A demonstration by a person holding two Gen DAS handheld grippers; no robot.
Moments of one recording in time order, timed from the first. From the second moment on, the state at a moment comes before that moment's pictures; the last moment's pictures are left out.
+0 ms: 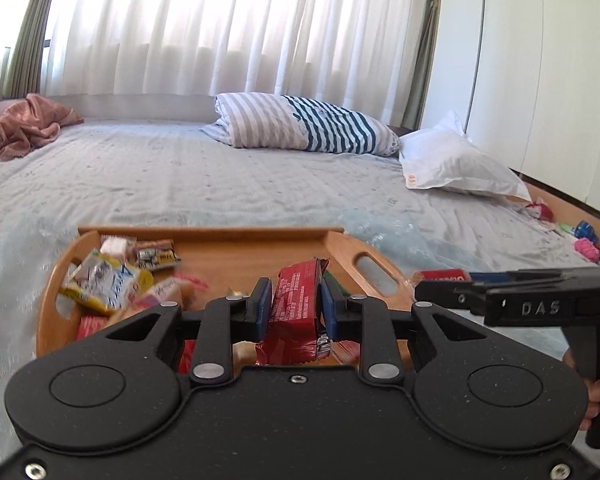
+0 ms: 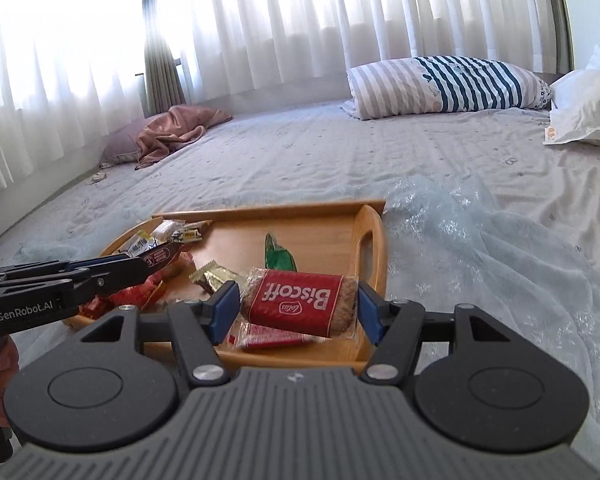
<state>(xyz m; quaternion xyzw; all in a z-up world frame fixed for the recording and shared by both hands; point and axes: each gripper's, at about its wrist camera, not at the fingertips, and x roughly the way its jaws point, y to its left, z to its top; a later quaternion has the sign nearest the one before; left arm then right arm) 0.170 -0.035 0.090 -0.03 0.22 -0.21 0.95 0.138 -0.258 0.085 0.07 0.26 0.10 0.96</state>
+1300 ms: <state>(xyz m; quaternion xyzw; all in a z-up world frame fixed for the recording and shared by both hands) 0.344 -0.072 0.035 0.04 0.31 -0.13 0.94 0.334 -0.233 0.041 0.05 0.37 0.11 0.92</state>
